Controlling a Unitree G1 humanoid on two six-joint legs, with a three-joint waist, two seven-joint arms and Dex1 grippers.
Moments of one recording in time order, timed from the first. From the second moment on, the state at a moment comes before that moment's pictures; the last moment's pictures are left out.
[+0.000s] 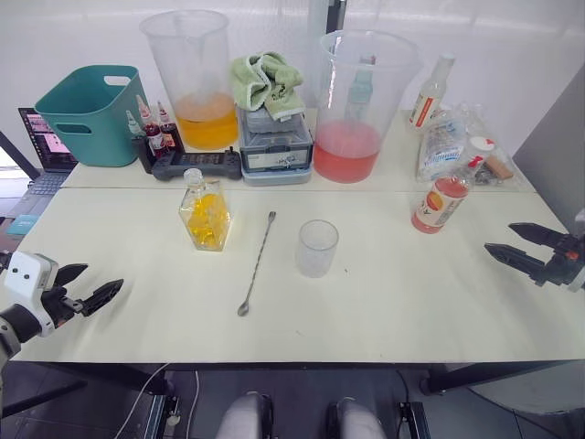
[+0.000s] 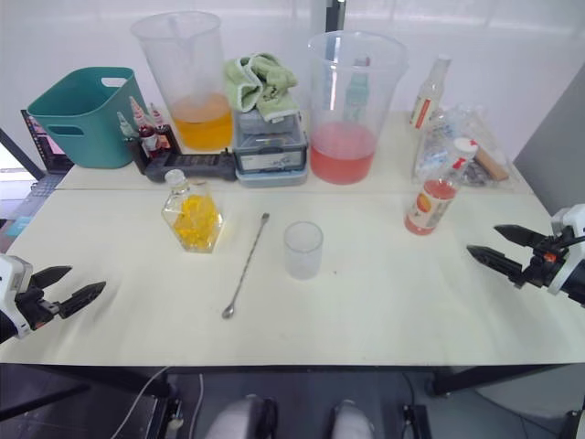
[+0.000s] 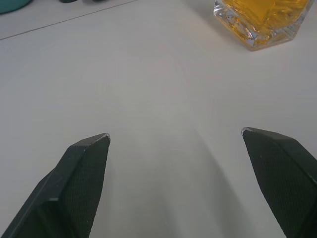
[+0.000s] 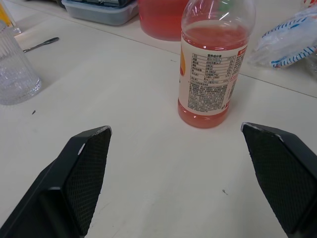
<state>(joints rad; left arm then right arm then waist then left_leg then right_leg) 0.05 0.85 0.54 0.23 -0.43 0.22 -0.93 -0.36 -0.97 -0.41 0.58 0.45 0.21 1.26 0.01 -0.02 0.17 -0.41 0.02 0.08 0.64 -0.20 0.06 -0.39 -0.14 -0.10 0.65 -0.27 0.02</state>
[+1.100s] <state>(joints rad) -0.03 0.20 0.19 -0.41 -0.31 0.37 -0.16 -0.62 -0.92 -0.13 -0.16 0.78 0.77 1.34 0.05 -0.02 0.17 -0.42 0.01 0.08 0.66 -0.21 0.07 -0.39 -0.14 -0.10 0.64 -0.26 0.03</state>
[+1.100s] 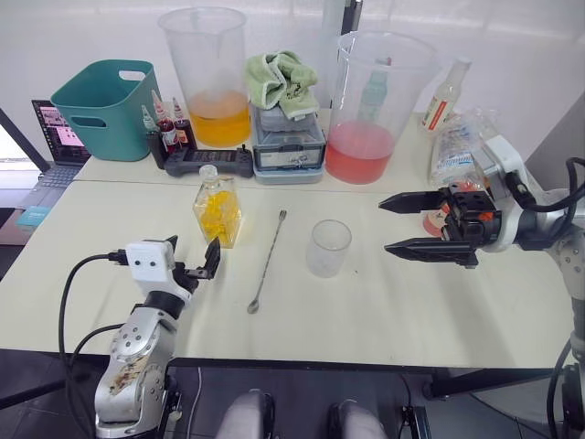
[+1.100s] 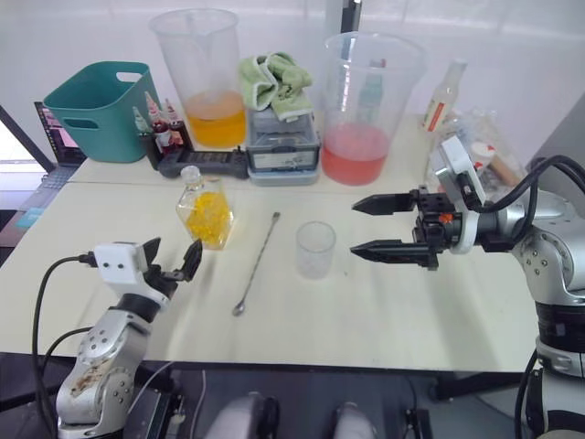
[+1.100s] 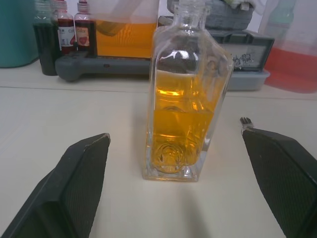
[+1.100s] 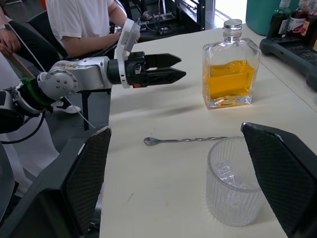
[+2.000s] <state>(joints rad) -0.44 0.19 0.14 0.07 -0.18 0.19 -0.16 -0.46 -0.98 -0.25 -0.29 0.81 0.78 1.23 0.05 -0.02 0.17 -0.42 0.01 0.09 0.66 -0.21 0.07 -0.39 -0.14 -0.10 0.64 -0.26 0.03</state>
